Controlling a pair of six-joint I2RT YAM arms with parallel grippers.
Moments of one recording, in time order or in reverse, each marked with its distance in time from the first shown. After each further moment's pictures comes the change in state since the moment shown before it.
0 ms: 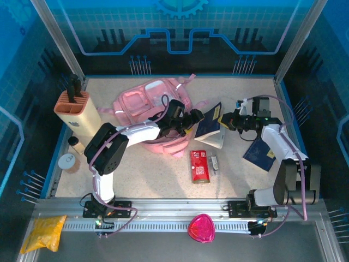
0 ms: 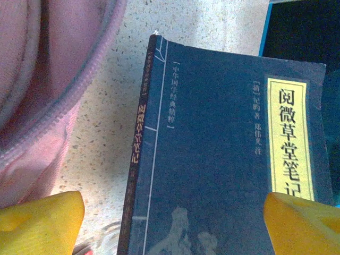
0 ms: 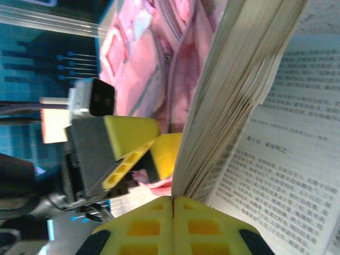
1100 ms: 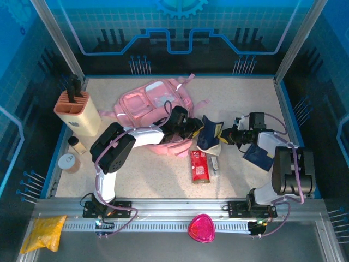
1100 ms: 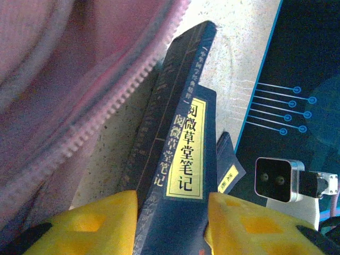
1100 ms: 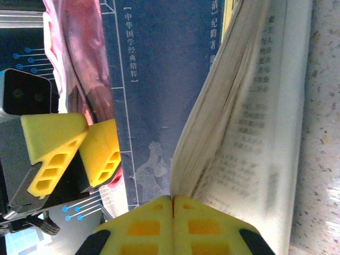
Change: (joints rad) left arm -0.044 0.054 -0.036 0.093 0.007 -0.094; right arm -0.040 0.115 -0.217 0.124 -0.012 -0.016
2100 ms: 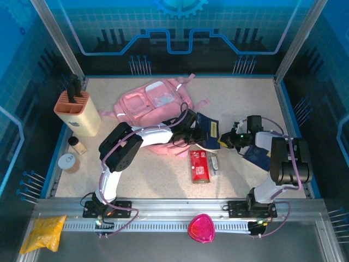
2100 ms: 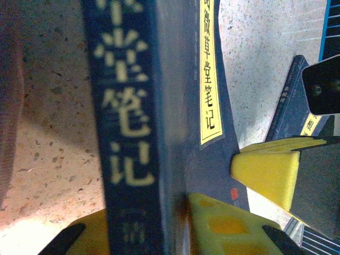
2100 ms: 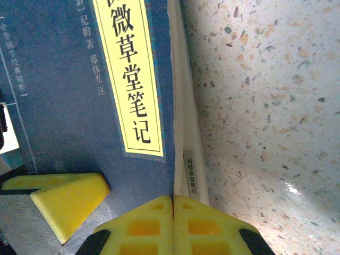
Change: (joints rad) left arm -0.061 0.086 0.150 -0.271 0.038 0.415; right arm -0.005 0.112 -0.020 0.049 0.039 -0.039
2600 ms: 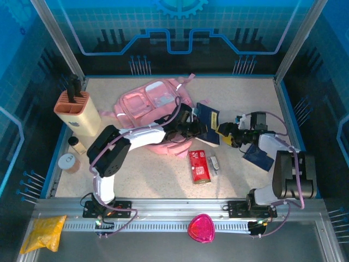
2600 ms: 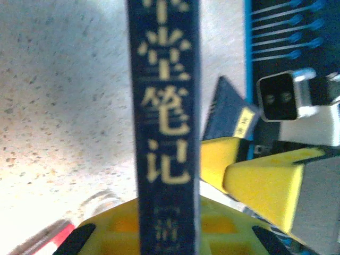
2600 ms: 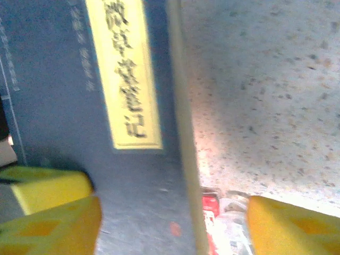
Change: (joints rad) left arm 0.031 -0.170 -0.091 0.139 0.026 -0.077; right arm 0.000 -0.175 0.003 0.000 -0.048 0.011
